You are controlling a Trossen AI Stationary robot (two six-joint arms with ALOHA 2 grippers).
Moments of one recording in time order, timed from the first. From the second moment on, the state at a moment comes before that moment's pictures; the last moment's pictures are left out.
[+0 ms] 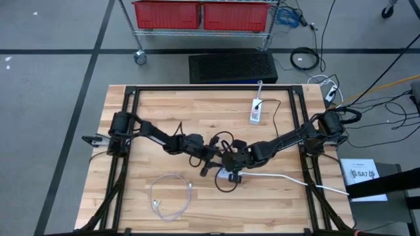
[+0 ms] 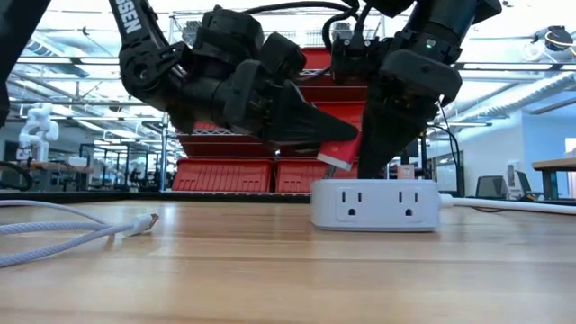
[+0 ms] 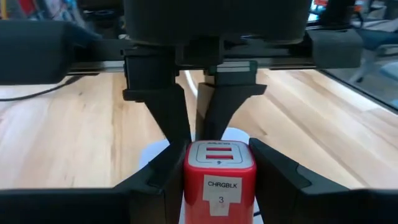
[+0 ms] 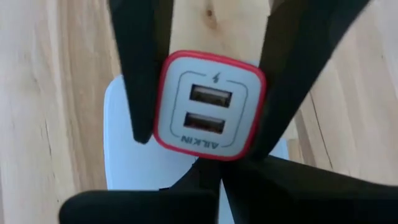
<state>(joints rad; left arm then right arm) -0.03 1.97 0.84 0.87 0.30 0.11 0.26 1.77 1.10 -0.47 0.21 0.41</state>
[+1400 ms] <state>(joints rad) -0.02 1.90 0.79 1.07 0.29 -0.01 0.48 1.58 0.86 -0.25 0.66 0.88</state>
